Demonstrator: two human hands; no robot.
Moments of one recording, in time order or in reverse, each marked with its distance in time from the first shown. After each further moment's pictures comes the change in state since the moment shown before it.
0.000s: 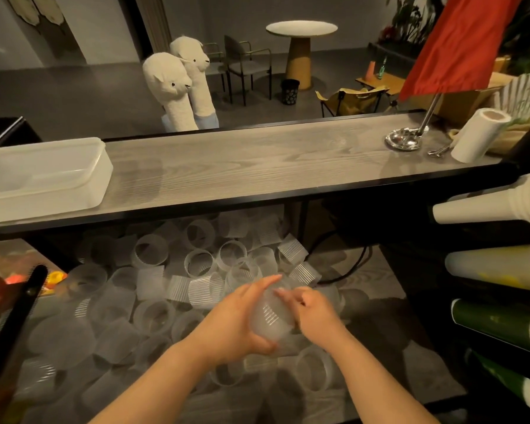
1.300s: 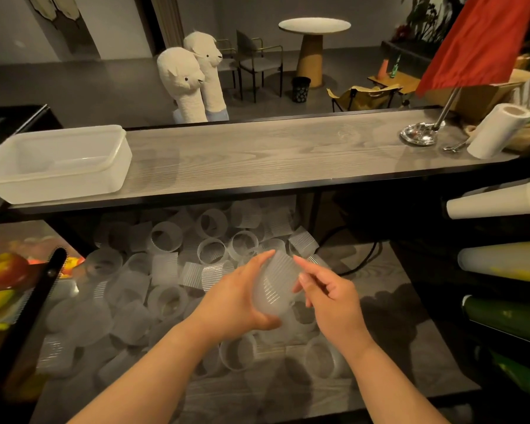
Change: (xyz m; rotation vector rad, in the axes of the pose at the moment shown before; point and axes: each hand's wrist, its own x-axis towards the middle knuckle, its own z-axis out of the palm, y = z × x) left_hand -0.013 -0.005 -0.014 -0.028 0.123 -0.063; right_hand -0.049 -0.044 -0.003 0.193 0.164 -0.348
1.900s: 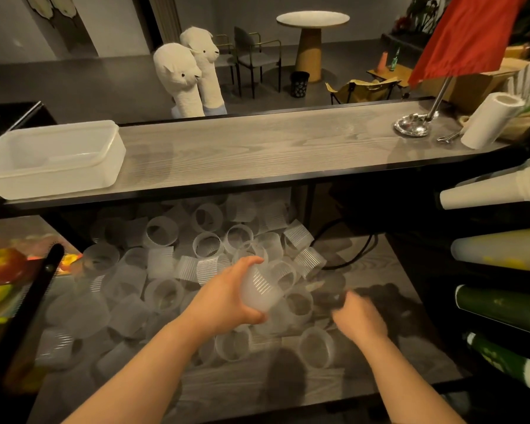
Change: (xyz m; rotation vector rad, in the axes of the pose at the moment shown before) left_hand -0.004 -0.010 0.011 -0.014 -0.027 -0.108; right_hand 0.006 0.092 -0.052 -0.856 -0.060 0.637
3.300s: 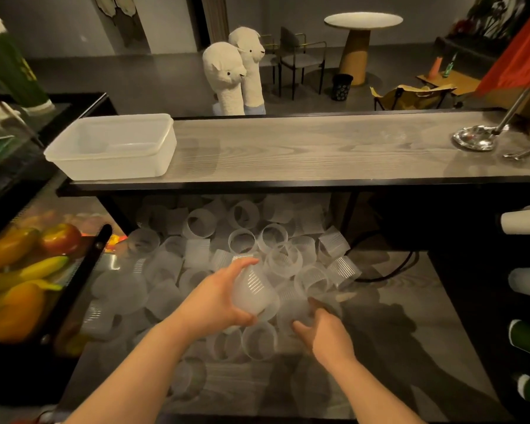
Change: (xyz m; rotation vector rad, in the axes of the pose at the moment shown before) left_hand -0.031 -0.045 -0.035 -0.003 0.068 -0.094; right_hand -0.033 -0.071 0.066 0.050 -0.180 -0.201
